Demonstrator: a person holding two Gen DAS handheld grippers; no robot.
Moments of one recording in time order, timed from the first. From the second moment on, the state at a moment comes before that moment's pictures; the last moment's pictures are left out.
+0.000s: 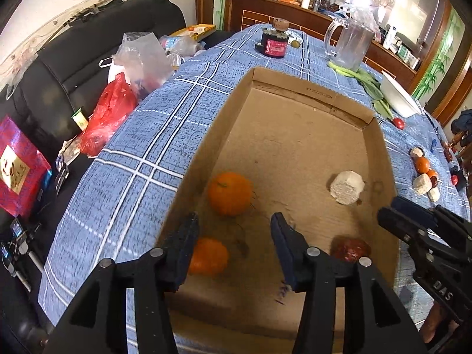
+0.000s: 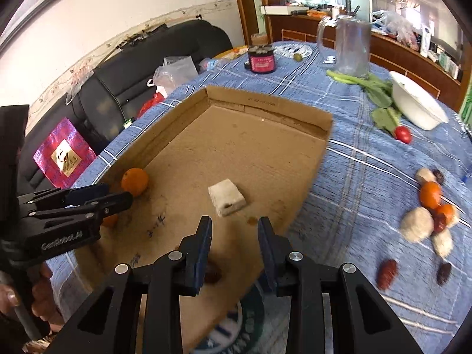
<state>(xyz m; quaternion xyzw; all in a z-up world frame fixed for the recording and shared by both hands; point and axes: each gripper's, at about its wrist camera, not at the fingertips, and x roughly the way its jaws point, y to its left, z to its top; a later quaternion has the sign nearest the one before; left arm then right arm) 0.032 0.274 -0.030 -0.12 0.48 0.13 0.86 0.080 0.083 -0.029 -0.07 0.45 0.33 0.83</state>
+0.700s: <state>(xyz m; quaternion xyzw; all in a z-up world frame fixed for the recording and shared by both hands) 0.045 0.109 -0.005 -0.06 0.47 0.03 0.88 0.038 -0.133 -0.031 0.03 0.46 0.19 0.87</state>
